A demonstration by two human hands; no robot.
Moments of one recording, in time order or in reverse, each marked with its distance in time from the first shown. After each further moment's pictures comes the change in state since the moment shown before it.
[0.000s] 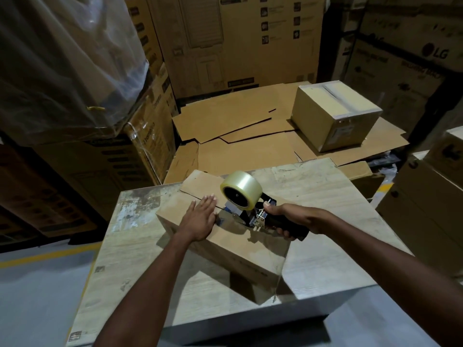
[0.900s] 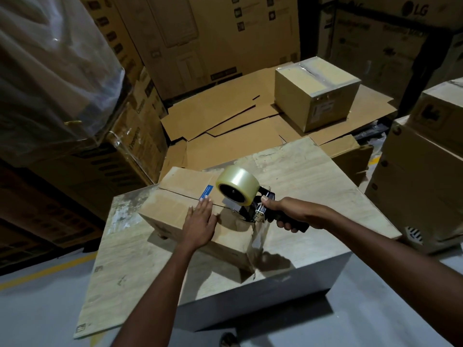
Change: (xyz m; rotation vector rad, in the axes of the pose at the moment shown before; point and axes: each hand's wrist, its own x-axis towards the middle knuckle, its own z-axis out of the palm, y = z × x) left_hand -0.030 0.101 0.027 -0.100 0.081 -0.087; right_hand -0.053 0.089 -0.036 0.044 0.082 -0.096
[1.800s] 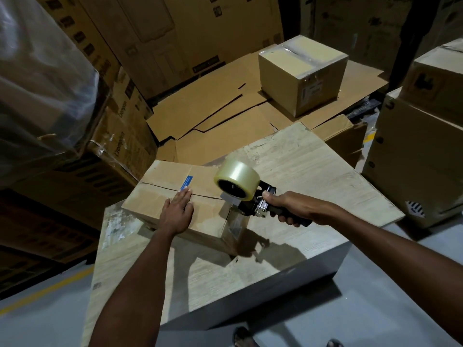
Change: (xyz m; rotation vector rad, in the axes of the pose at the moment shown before) left_hand 0.063 -0.059 -0.023 0.087 -0.038 -0.029; right_hand 0.005 0.022 -0.012 0.005 0.082 -0.032
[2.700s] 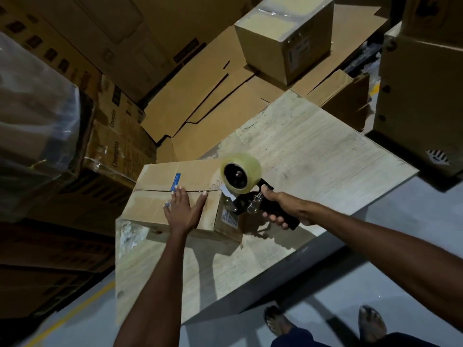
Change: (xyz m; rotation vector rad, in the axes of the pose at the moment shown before) left_hand 0.001 0.052 0.012 0.041 0.030 -0.254; right_hand 0.057 0.076 0.037 0.540 -0.111 0.074
